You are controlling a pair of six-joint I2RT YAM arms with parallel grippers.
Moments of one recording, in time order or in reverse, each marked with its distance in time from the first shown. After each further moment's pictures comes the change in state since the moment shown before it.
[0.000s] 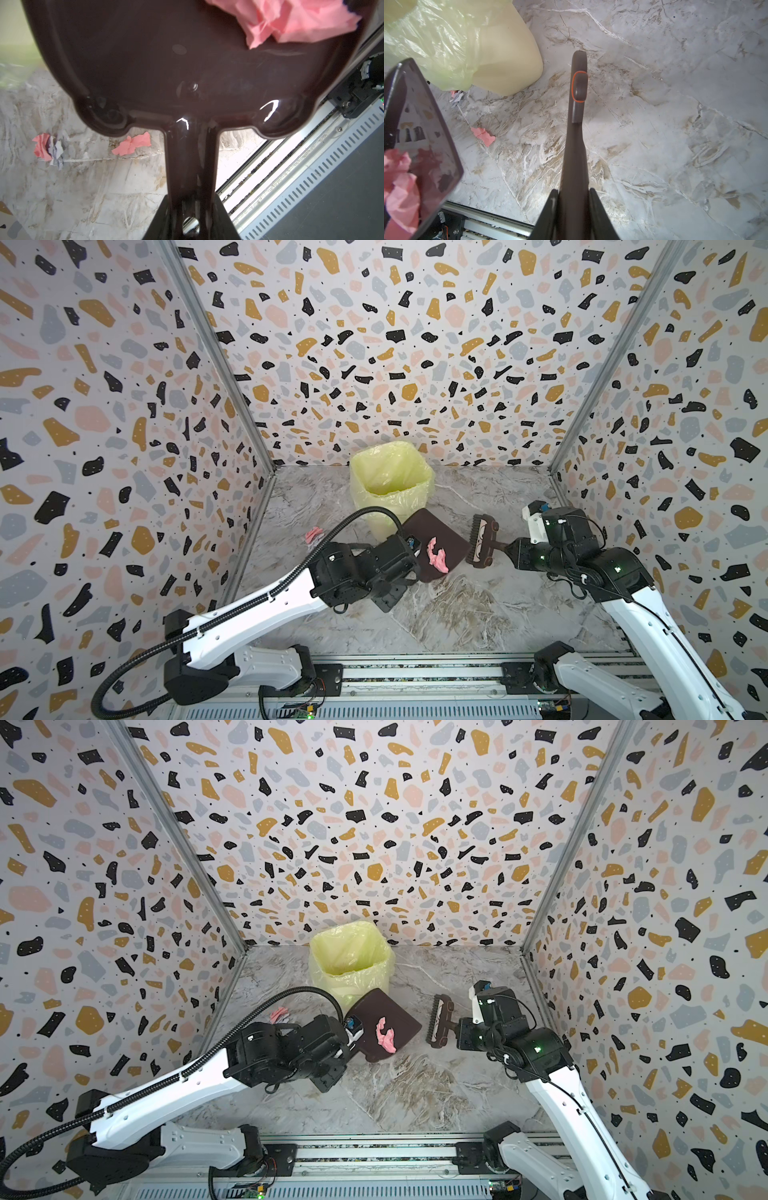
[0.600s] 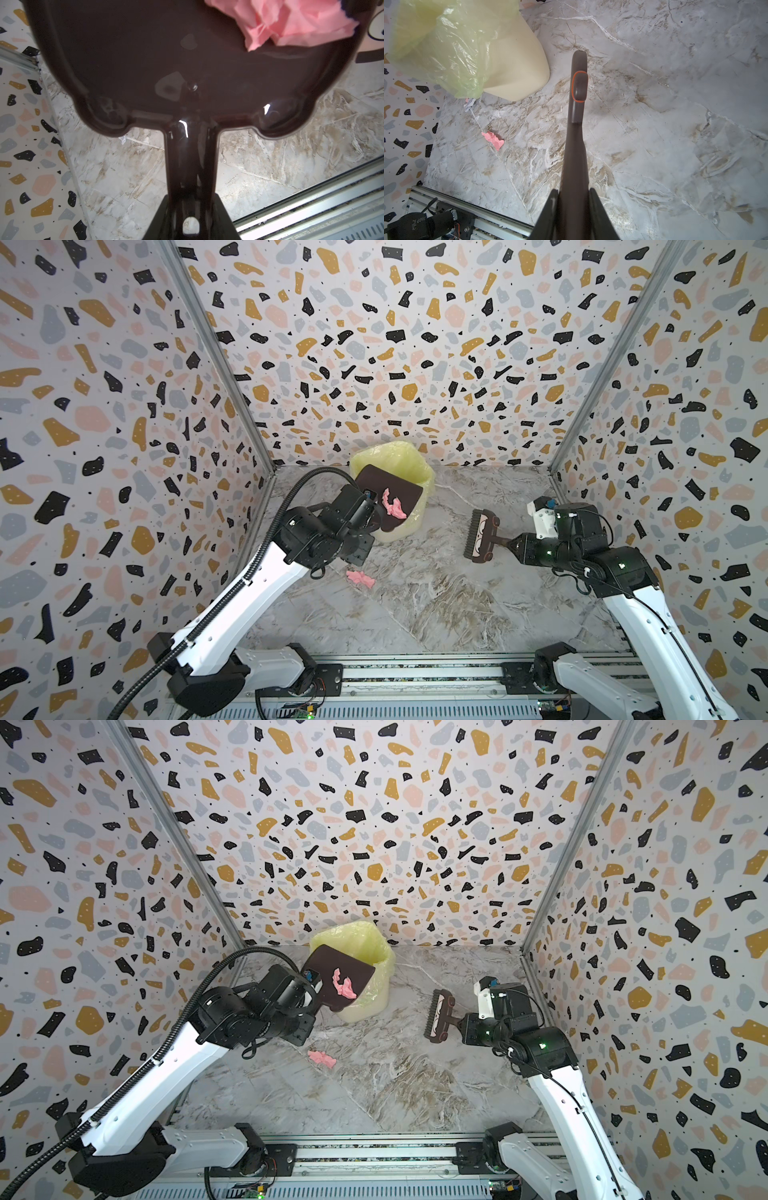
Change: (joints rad) left arm 0.388 0.017 0.163 -0.075 -0.050 0.114; right arm -0.129 0.009 0.000 0.024 -0.131 -0.074
